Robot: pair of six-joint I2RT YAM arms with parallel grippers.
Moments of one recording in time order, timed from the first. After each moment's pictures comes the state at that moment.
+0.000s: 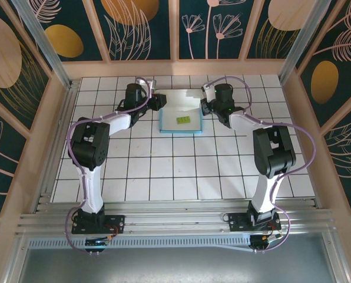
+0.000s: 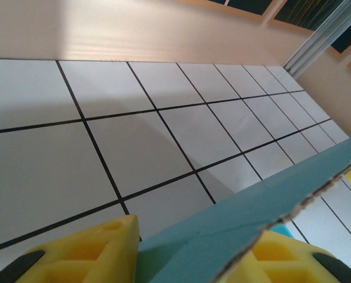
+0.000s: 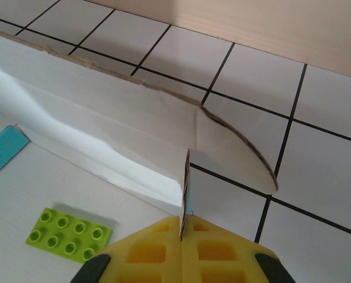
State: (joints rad) left arm -0.32 2.08 1.35 0.37 0.43 -0.35; right arm 0.34 1.87 1.25 0.07 -0.12 -0.10
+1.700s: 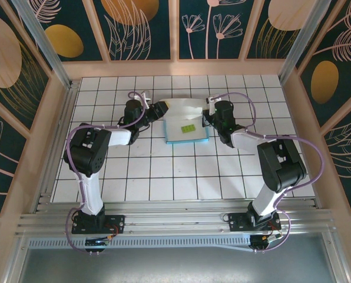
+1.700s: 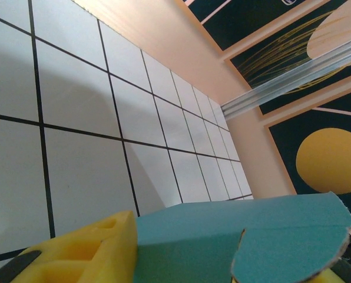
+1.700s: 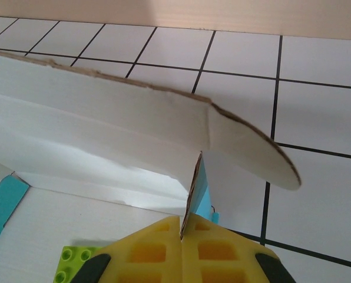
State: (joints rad) left arm -0.38 1.99 1.03 0.74 0.44 -0.92; right arm 0.40 1.69 0.91 0.30 0.01 0.10
